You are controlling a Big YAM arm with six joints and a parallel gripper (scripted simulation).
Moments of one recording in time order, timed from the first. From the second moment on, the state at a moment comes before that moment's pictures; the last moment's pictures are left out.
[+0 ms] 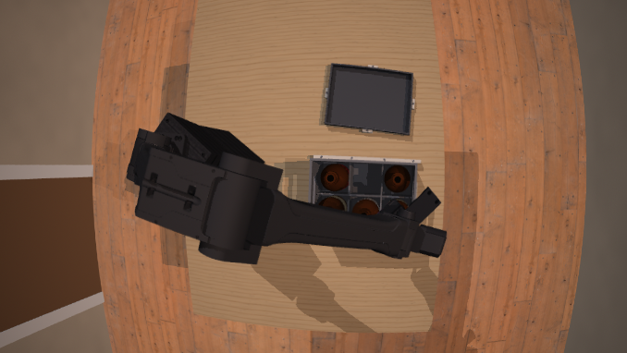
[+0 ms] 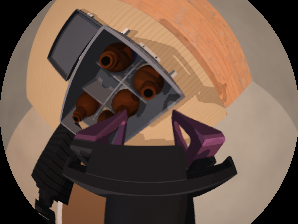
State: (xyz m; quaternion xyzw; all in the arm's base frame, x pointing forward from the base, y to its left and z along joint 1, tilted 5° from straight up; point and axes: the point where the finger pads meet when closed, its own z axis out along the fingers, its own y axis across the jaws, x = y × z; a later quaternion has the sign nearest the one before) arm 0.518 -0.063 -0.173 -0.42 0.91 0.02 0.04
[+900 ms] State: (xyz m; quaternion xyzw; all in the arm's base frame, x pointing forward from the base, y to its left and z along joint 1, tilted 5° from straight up) arm 0.517 -0.063 -0.174 -0.42 0.91 0.02 0.04
